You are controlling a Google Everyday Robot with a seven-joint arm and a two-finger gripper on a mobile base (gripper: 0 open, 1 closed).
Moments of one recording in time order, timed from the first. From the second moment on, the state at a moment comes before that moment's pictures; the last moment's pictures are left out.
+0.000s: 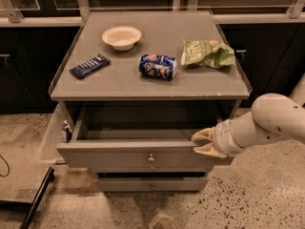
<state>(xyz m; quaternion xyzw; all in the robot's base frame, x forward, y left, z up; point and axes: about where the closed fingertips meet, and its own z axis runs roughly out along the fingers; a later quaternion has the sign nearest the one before) 0.486 -0.170 0.661 -0.69 0.66 0.12 0.27</state>
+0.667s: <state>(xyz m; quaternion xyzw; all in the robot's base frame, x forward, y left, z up) 0.486 -0.170 0.661 -0.69 0.66 0.12 0.27</state>
